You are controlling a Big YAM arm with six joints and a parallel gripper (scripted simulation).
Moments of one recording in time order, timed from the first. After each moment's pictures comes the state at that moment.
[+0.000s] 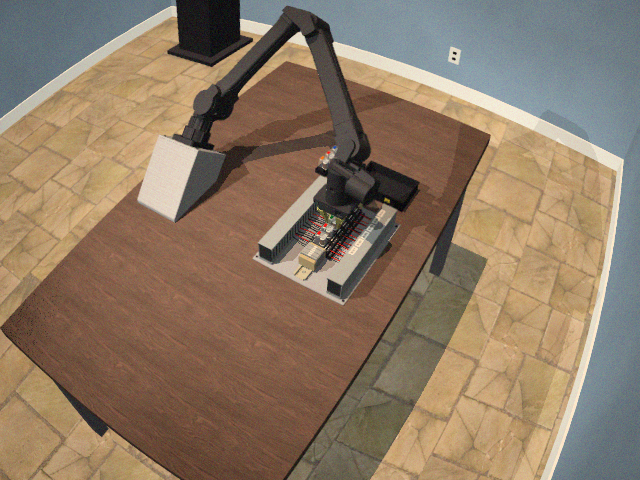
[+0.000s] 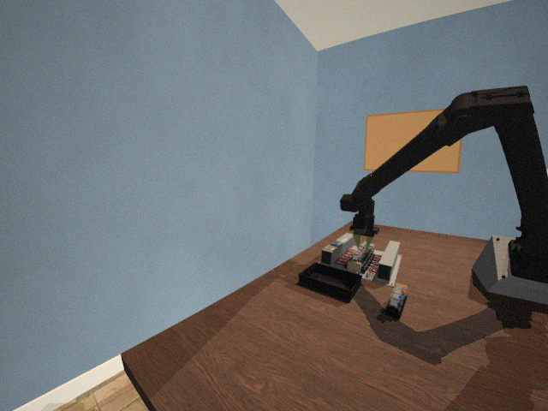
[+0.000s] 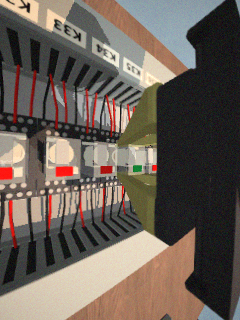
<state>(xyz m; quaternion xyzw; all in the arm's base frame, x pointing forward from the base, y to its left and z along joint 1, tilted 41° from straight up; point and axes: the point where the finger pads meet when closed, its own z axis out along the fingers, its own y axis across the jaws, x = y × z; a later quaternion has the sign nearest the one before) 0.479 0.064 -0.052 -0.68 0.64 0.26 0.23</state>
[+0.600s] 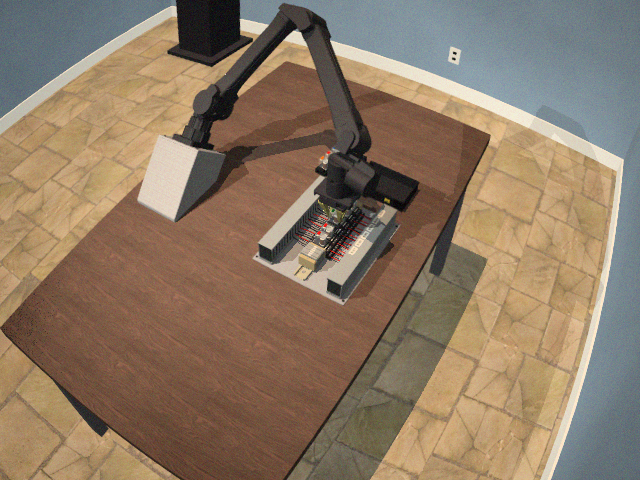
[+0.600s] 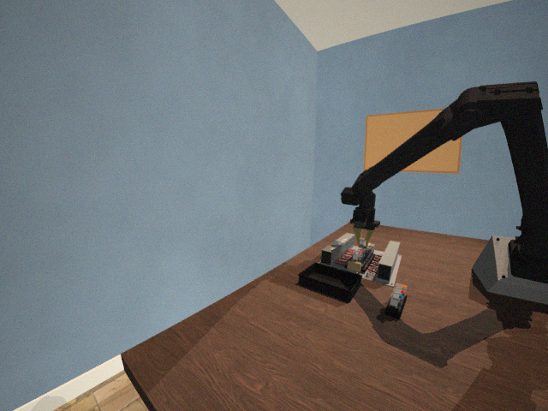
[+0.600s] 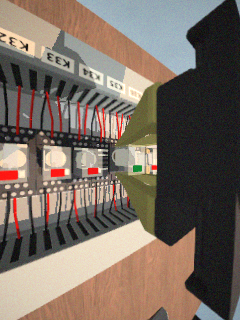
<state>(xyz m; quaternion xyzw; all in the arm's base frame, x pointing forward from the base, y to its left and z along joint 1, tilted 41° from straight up) 0.483 0.046 -0.033 -0.67 0.65 0.26 0.24</state>
